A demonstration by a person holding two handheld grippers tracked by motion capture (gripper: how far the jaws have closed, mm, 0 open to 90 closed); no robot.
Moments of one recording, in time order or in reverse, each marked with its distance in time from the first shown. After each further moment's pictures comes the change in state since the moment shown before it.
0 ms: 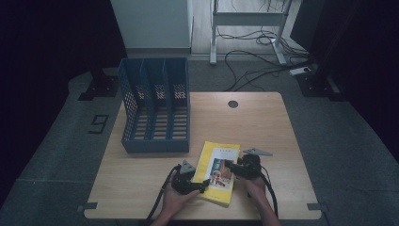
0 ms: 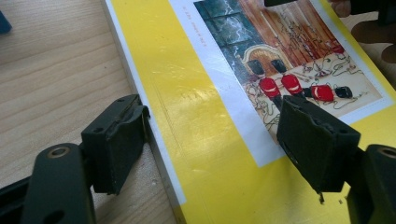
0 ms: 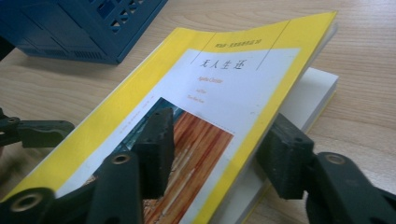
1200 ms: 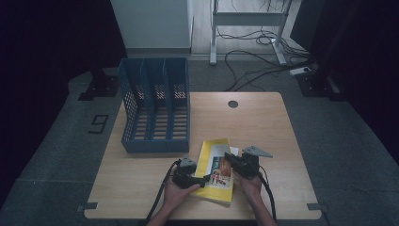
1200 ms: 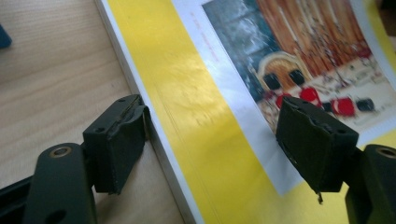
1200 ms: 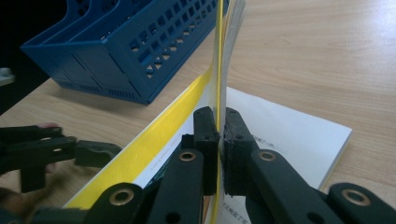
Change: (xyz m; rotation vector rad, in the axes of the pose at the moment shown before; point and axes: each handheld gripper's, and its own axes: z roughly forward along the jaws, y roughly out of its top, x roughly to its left) left arm 0.015 0.017 0.010 0.015 -0.038 -0.041; right arm 0.018 0.010 -0.006 -0.168 0.049 -0.055
